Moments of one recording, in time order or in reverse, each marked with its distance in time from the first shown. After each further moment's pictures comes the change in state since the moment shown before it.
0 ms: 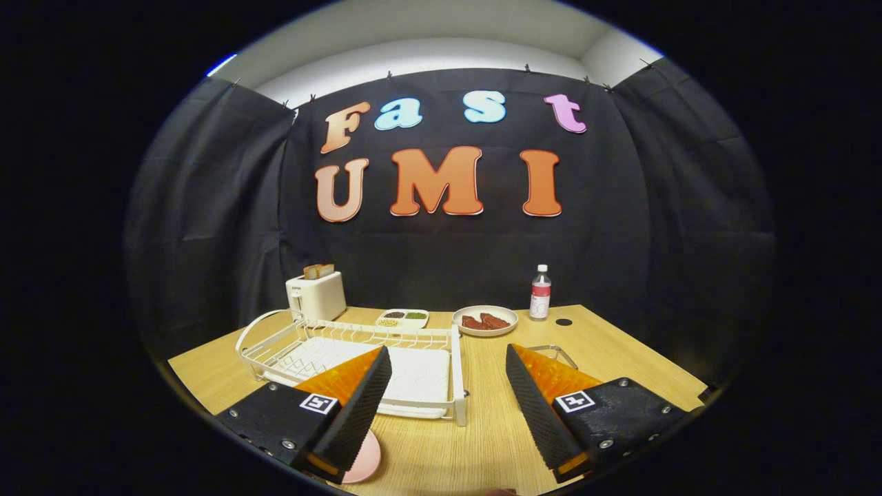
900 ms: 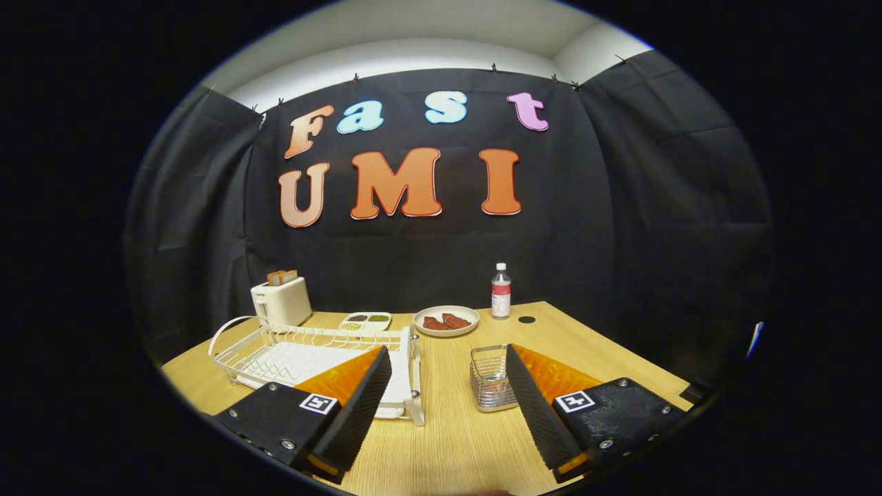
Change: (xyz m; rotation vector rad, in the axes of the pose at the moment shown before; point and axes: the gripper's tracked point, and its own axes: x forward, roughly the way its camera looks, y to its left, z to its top) arm 0.004 -0.054 -0.011 0.053 0.026 -0.105
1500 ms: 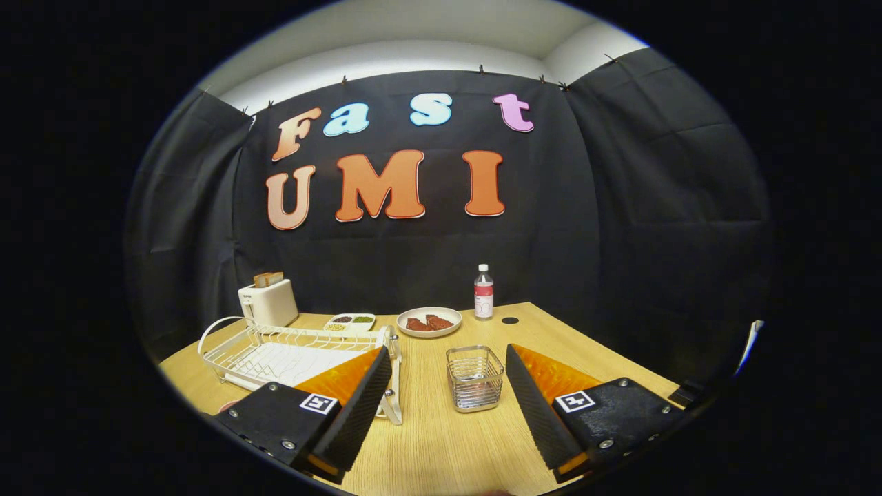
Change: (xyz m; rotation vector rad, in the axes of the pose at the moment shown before) arm -0.004 -0.028 0.008 -0.004 -0.030 -0.036
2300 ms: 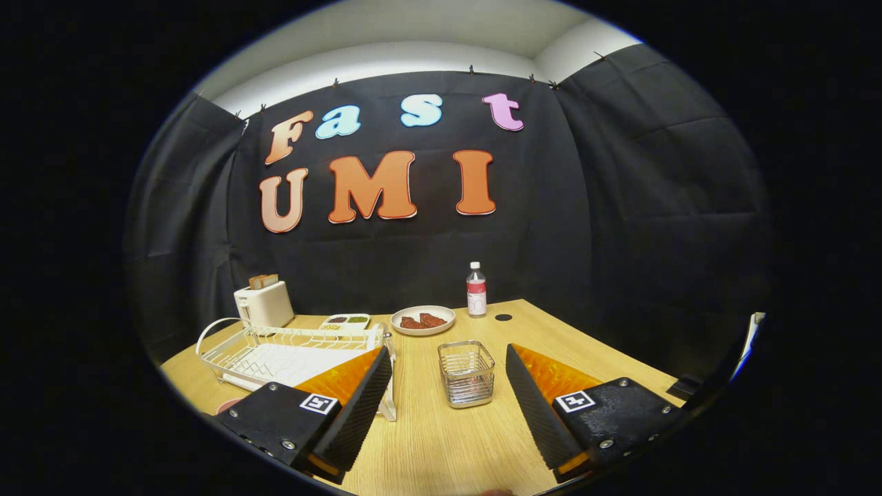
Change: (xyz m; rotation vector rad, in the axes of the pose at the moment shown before) arm -0.005 -0.014 -0.009 0.007 -0.005 -0.034
